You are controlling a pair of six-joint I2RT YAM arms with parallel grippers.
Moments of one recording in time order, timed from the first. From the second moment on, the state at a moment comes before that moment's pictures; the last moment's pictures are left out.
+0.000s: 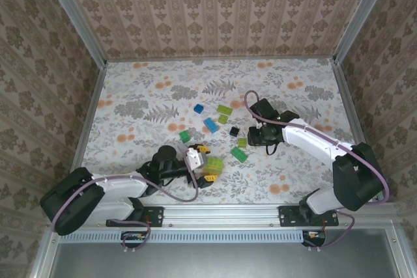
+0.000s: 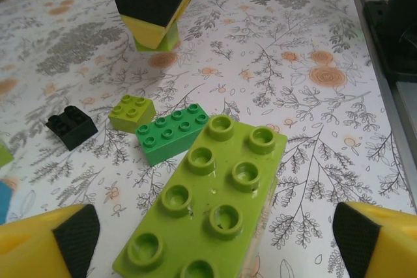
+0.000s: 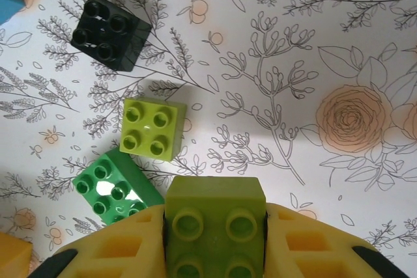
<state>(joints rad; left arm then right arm) -0.86 1.21 0.16 0.69 0.49 0.24 0.50 1.45 0.96 -0.72 0.02 0.46</state>
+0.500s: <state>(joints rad) -0.78 1.32 0.19 0.78 0.66 0.25 0.54 1.49 0.99 -0.75 0.02 0.49</state>
